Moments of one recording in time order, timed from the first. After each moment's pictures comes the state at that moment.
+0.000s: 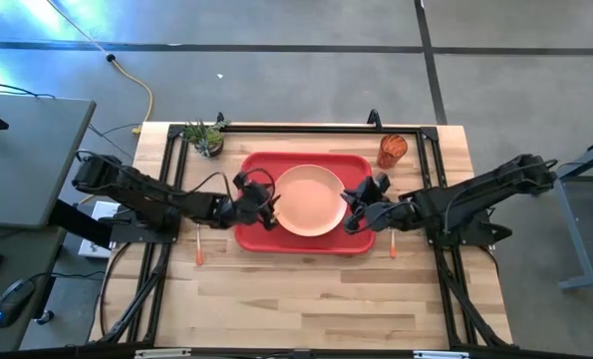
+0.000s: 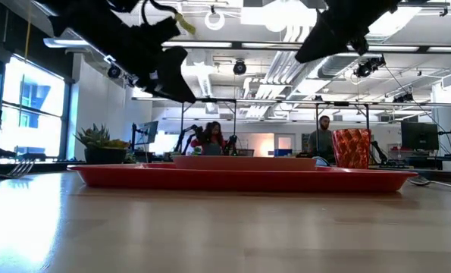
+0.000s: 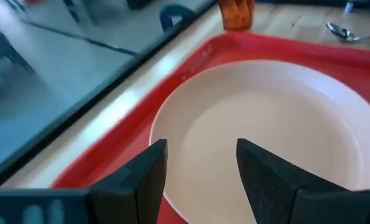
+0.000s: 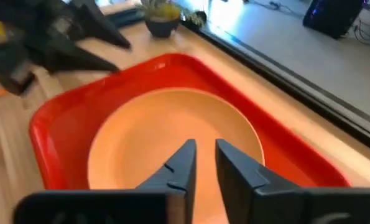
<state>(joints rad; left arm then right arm) -0.17 1.43 0.70 0.12 -0.81 -0.26 0.27 1.23 0.86 -0.36 0.77 0.55</state>
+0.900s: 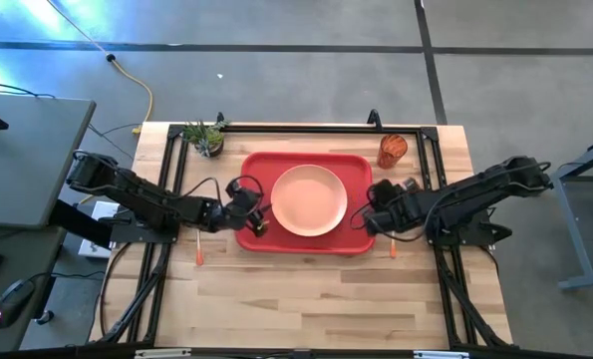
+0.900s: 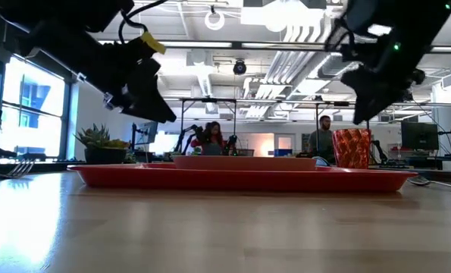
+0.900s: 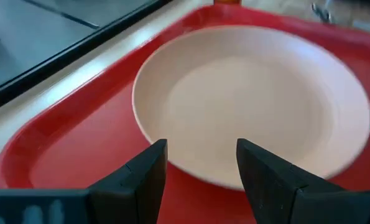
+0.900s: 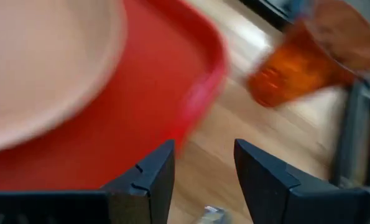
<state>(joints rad) -0.19 1.38 0.52 0.21 -0.71 -0.43 0.22 1.32 0.80 -1.03 0.74 1.13</state>
